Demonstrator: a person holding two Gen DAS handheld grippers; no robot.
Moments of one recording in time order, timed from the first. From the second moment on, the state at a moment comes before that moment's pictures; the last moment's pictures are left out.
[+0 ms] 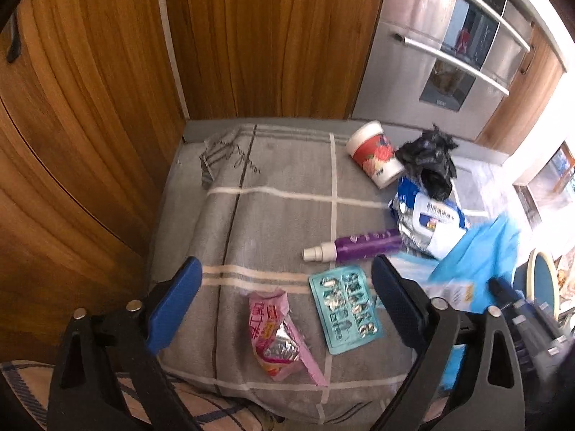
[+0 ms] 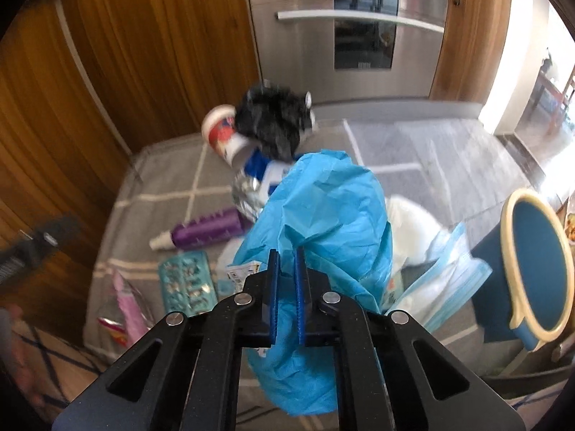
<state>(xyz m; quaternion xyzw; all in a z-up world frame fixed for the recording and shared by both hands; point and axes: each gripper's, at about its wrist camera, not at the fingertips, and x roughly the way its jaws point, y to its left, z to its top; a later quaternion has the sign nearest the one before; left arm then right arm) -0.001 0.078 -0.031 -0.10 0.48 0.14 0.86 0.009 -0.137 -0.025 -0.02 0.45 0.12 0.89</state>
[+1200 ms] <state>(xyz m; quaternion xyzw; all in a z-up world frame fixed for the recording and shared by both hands) 0.021 0.070 -0.095 -0.08 0.54 0.19 0.81 0.005 -0.157 0.016 0.02 0.39 0.13 0.91</state>
